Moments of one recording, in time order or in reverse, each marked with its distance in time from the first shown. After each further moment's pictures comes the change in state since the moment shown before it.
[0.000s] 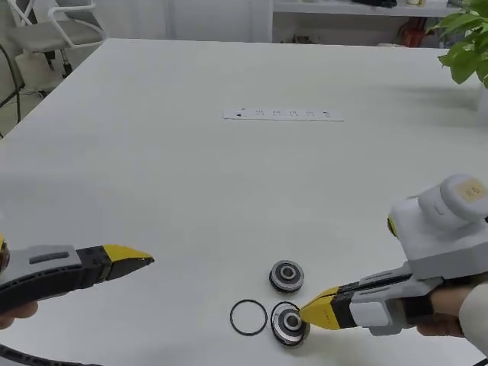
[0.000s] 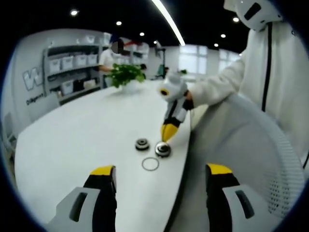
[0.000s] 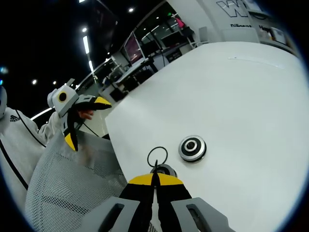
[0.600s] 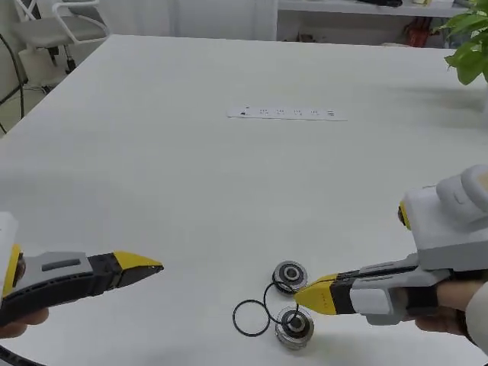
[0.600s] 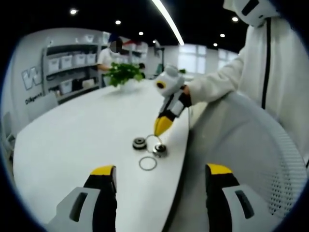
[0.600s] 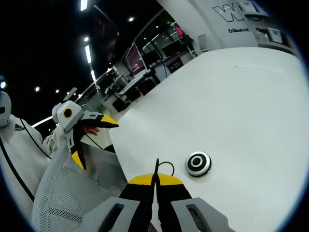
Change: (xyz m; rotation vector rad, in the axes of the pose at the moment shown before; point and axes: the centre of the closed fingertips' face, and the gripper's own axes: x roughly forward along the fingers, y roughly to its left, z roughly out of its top) left arm 0.003 -0.004 -0.002 0.000 -0.003 -0.008; right arm 0.001 0.013 0.028 0.011 -0.092 0.027
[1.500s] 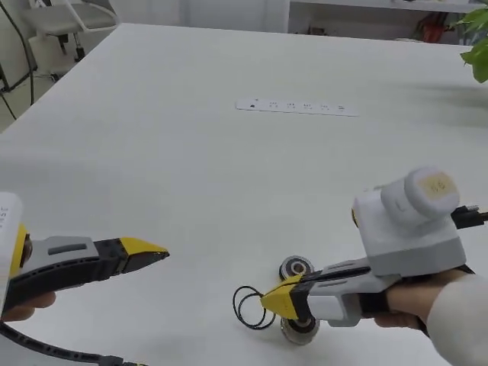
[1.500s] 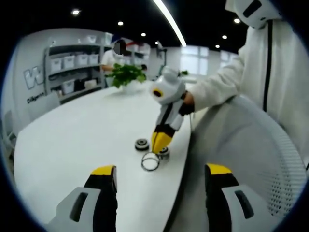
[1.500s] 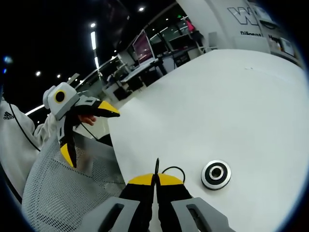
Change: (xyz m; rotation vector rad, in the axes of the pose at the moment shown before) left arm -0.002 0.005 0.001 -0.013 -0.010 0.016; right arm 0.039 0.008 -0.007 -0.086 0.085 -0.018
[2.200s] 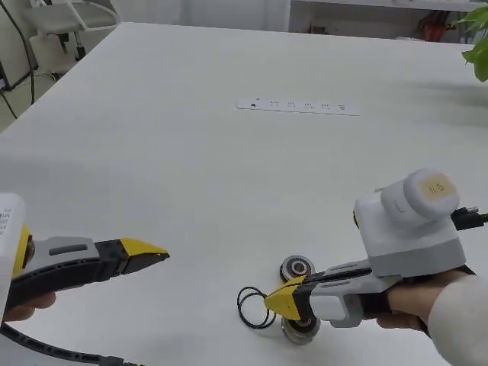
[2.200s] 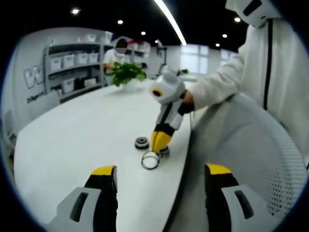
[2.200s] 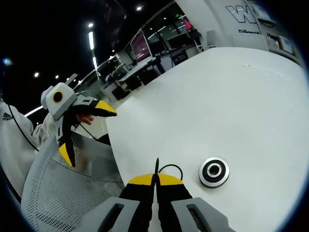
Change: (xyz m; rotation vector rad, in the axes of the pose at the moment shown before) left arm 0.001 0.000 -0.002 0.001 0.015 0.000; right arm 0.000 -0.003 -0.004 0.014 0.011 -0.006
